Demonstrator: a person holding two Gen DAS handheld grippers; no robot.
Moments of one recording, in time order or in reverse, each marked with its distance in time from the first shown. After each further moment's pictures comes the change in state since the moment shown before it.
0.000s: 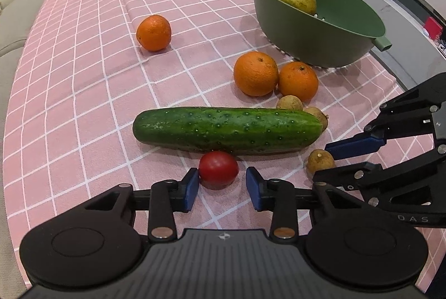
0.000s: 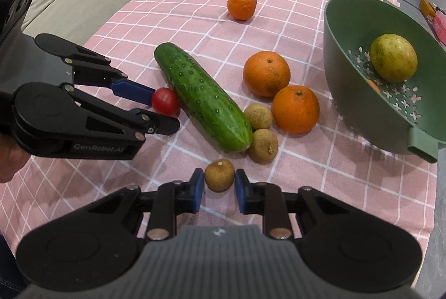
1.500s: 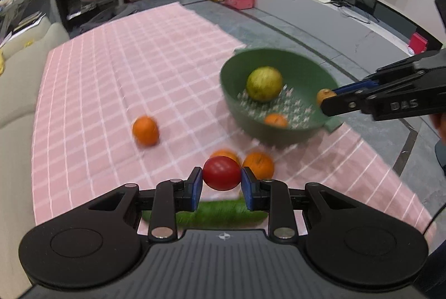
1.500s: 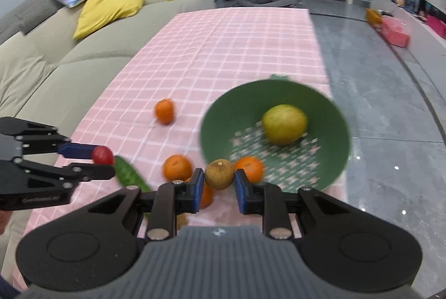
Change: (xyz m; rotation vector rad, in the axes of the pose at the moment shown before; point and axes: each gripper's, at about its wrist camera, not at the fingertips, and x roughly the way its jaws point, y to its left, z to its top) left arm -0.074 -0.050 0.066 0.082 -0.166 0.014; right arm -0.115 -0.093 0.029 0.210 -0.273 -0.084
